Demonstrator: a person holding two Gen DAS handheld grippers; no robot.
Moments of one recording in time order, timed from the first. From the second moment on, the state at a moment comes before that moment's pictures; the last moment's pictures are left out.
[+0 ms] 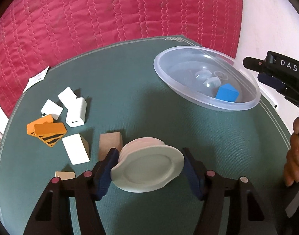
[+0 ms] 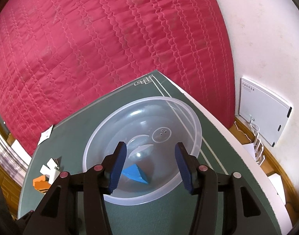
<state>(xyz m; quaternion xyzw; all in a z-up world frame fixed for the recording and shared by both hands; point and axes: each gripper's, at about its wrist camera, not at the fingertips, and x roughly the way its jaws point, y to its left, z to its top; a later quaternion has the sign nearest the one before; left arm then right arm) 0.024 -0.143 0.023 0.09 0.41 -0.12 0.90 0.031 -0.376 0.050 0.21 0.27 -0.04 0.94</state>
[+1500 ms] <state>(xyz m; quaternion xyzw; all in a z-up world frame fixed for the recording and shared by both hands) 0.077 -0.195 0.074 0.08 0.32 -0.11 0.94 0.025 -0.397 0.051 0.24 0.25 -0.09 0.93</state>
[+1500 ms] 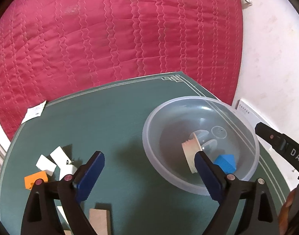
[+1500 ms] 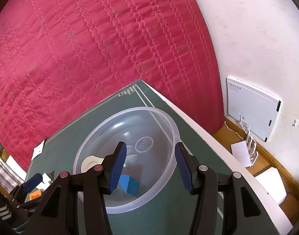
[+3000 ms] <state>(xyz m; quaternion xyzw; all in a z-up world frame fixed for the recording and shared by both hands) 0.053 -0.156 0.075 0.12 0.30 0.01 0.95 0.028 -0.367 0.047 0.19 0.25 -0.05 0.95</state>
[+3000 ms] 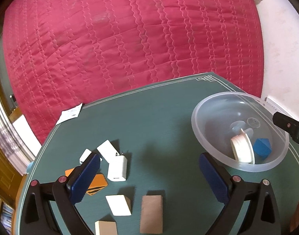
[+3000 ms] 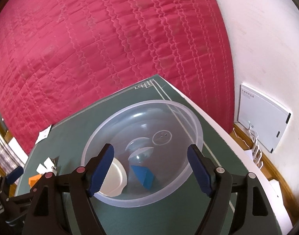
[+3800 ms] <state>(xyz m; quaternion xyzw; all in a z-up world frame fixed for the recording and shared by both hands) 0.023 -0.049 0.068 0.06 0.34 0.03 0.94 0.022 -0.304 0.057 0.07 0.24 -0.01 0.97</state>
